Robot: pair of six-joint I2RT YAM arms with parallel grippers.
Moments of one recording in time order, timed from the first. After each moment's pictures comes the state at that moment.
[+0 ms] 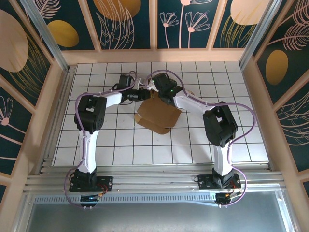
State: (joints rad) left arm -0.32 2.25 1.47 0.03 0.77 -0.46; right arm 0.67 1.97 1.51 -0.32 0.58 -0.75
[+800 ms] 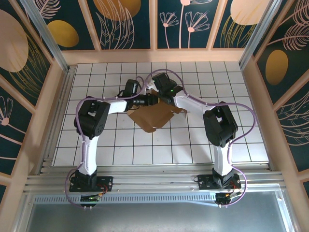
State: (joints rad) left arm -0.42 2.13 1.29 0.24 0.72 -0.52; right arm 0.67 1.97 1.52 -0.32 0.54 -0.70
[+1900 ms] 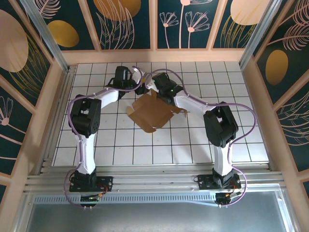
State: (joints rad) left arm -0.31 2.15 1.49 0.12 0.64 0.23; right arm 0.67 1.96 1.52 -0.33 0.52 -0.70
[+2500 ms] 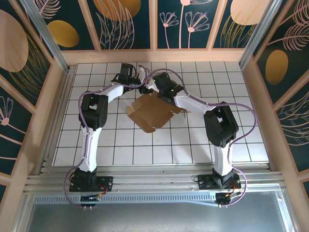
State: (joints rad) left arm -0.31 2.38 1.80 -0.05 0.89 0.35; right arm 0.66 1.96 1.52 -0.33 0.50 -0.70
